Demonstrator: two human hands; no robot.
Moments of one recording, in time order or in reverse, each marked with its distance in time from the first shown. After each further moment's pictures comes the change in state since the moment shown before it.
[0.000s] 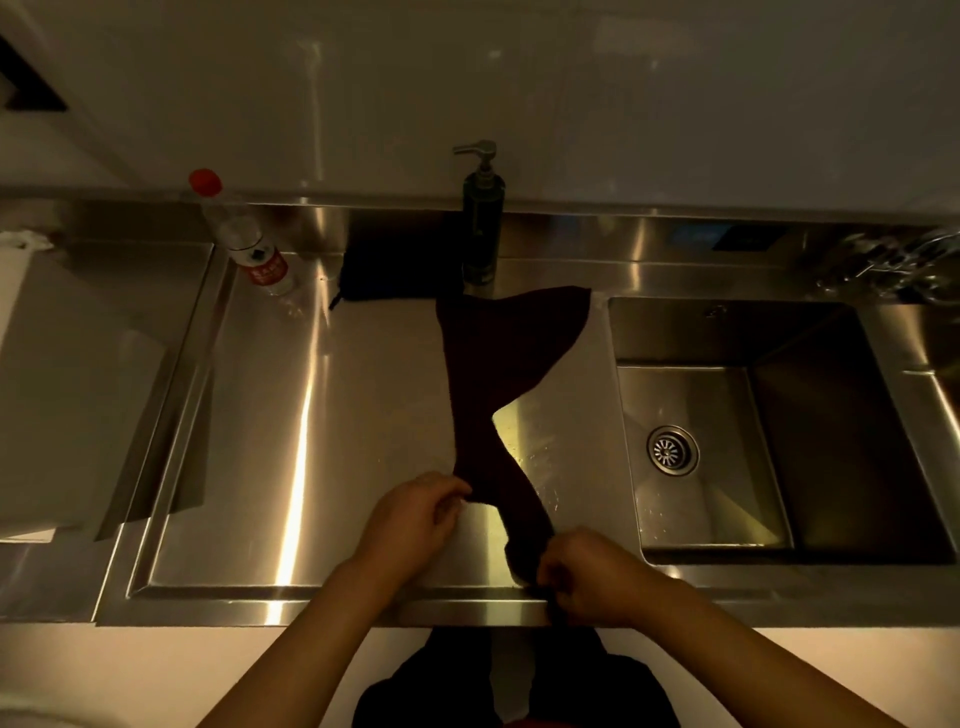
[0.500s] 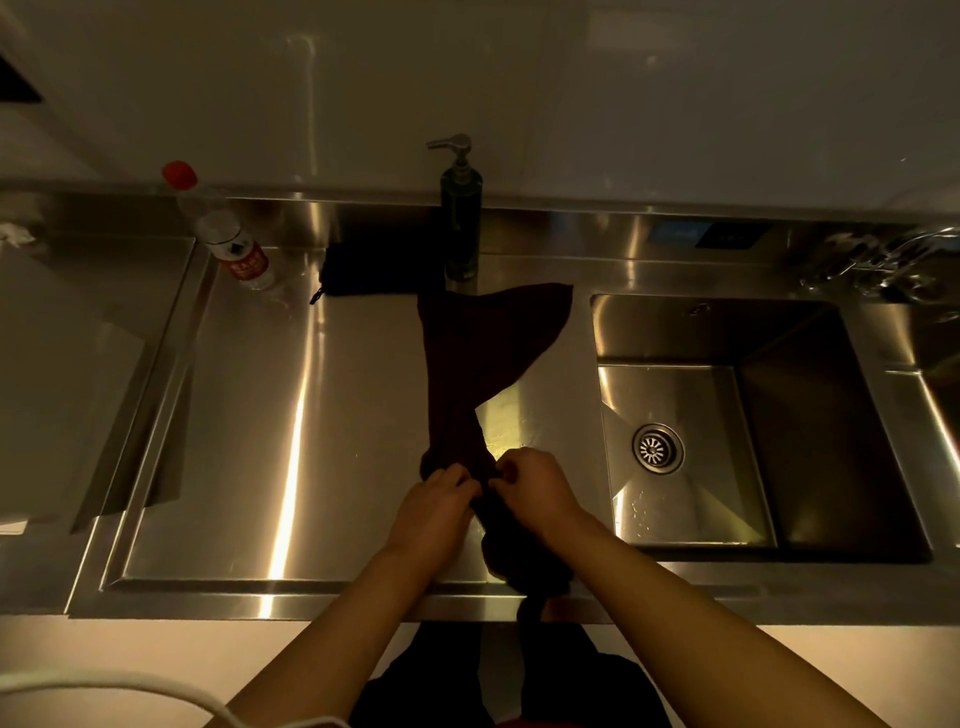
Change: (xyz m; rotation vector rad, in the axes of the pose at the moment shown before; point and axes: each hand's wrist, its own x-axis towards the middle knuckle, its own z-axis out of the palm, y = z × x) left_hand 0.024 0.032 0.054 0.332 -0.070 0.121; right_hand 0.083 -0.005 -0.022 0.293 0.554 0.176
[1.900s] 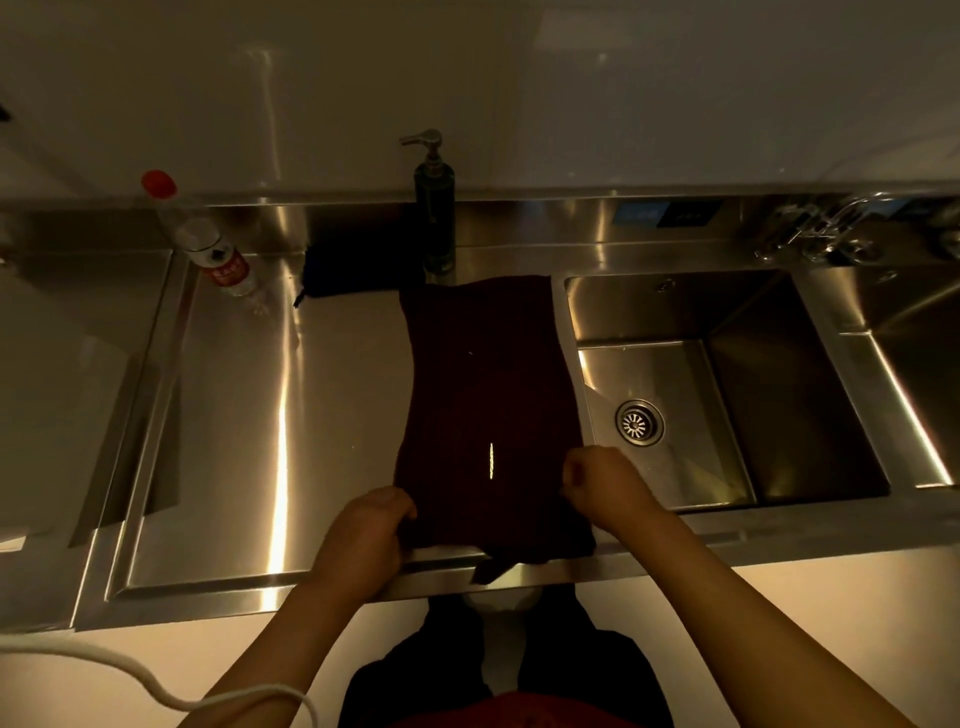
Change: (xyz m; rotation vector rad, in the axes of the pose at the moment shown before) left_hand -0.078 -0.057 -0.024 -0.077 -0.032 -0.077; right_hand -0.077 0.035 -0.063 -0.166 -0.019 0.140
